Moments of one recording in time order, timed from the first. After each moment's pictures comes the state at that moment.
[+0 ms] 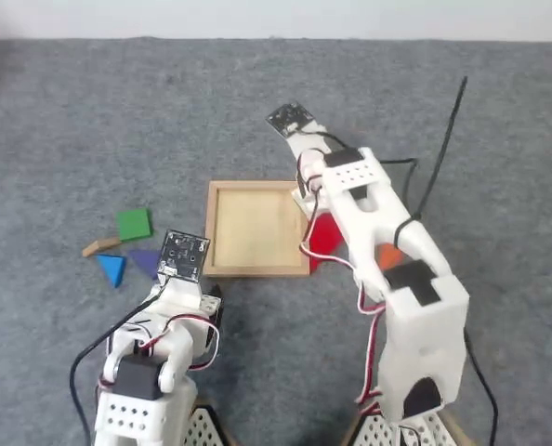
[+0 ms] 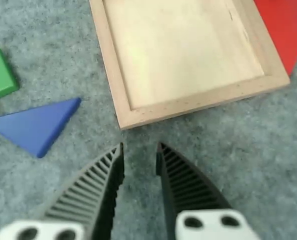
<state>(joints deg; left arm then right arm) 4.0 -103.1 96.9 72.0 0.9 -22.1 27.0 -0.2 53.0 19.4</state>
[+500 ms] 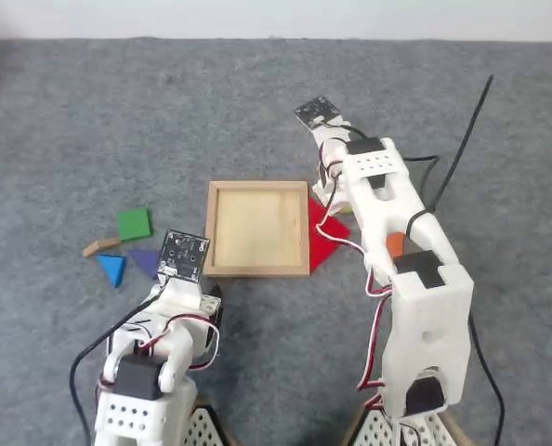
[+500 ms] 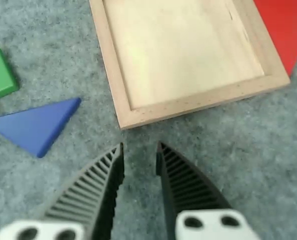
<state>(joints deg) 4.0 -103.1 96.9 72.0 0.9 -16.2 31.2 -6.2 59.2 19.8</state>
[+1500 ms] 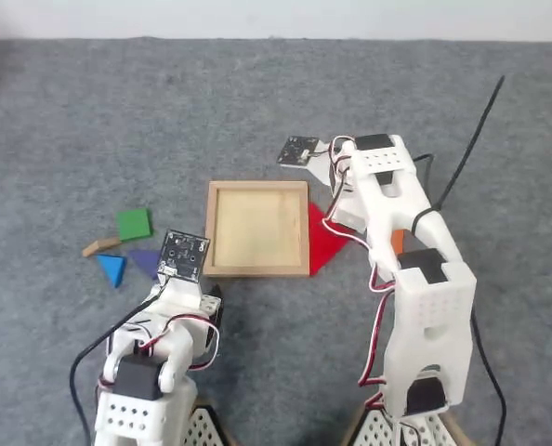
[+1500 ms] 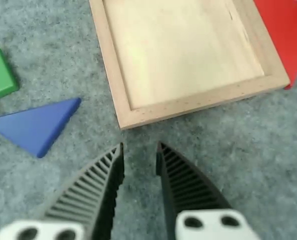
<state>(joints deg) 4.0 -103.1 96.9 72.0 0.9 -14.2 32.9 -8.7 71.8 55.8</state>
